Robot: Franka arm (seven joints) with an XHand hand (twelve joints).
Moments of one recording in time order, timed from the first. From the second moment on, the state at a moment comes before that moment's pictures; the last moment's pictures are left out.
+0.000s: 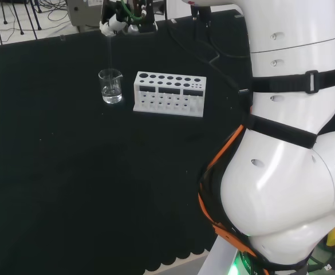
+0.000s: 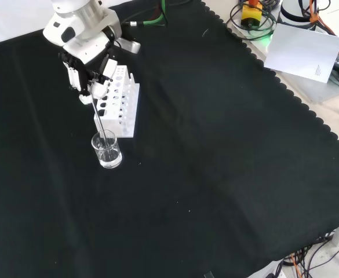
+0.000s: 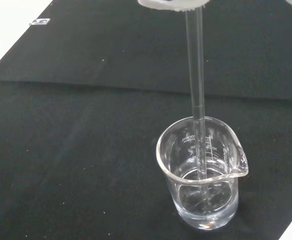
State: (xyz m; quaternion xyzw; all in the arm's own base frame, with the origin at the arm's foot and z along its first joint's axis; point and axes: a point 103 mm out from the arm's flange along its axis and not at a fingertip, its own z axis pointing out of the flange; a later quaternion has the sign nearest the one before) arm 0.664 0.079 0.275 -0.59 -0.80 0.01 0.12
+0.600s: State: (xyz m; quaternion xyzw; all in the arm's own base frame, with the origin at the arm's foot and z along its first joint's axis) arm 0.661 0.076 0.297 -0.59 -0.80 -0.01 0.11
